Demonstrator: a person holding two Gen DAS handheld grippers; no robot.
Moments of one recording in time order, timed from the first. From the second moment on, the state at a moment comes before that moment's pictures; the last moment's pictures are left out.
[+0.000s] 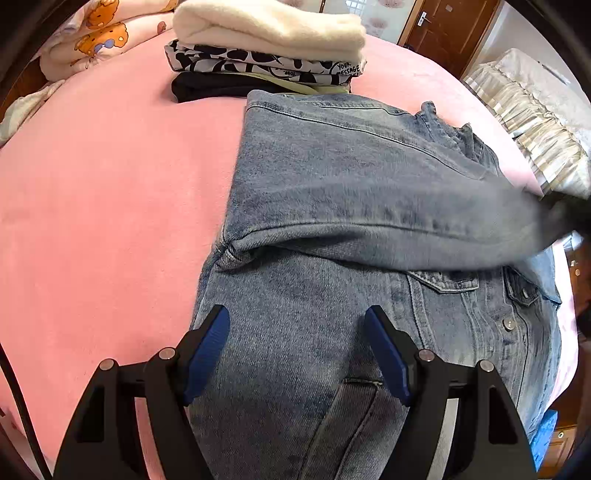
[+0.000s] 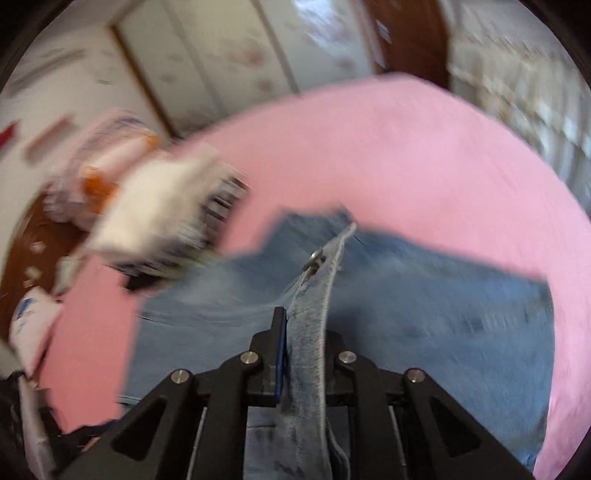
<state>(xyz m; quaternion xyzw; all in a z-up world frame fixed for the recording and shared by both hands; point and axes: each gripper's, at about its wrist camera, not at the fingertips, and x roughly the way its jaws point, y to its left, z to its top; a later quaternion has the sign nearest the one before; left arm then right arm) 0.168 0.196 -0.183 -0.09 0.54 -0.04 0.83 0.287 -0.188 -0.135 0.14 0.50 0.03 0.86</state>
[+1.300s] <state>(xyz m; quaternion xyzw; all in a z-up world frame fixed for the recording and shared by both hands) 0.317 0.224 -0.196 -0.11 0.56 -0.04 0.82 0.288 -0.230 -0.185 0.21 0.51 0.08 0.83</state>
